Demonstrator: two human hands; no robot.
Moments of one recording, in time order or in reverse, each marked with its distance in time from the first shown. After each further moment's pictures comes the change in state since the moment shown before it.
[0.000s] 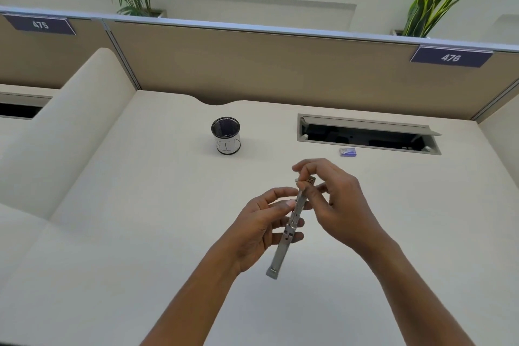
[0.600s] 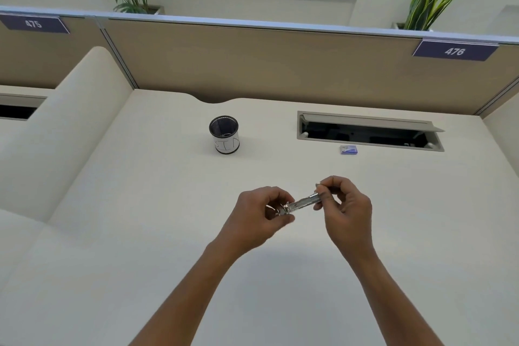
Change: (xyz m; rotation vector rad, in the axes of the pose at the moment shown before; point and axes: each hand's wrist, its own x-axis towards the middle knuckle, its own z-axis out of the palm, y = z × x) left_hand 0.032 -0.012 -0.029 0.908 0.165 0.391; right_hand -0.021 0.060 0.035 0.294 0.434 0.347
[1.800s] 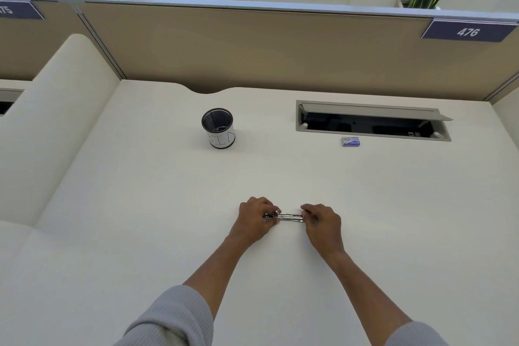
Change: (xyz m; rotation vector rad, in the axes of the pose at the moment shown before) left_hand 0.062 -0.160 0.055 0.479 -0.057 -0.100; right_hand 0.002 0.160 0.034 -0.502 -0.155 0.130
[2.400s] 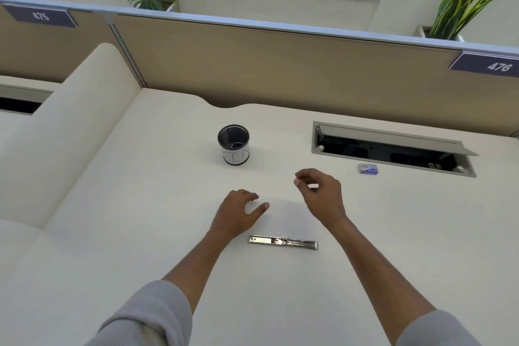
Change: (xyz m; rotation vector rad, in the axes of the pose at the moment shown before) left_hand 0.026 -0.037 -0.067 -0.029 0.236 -0.106; right_hand 0.098 -0.103 -0.018 0.217 -0.085 -0.144
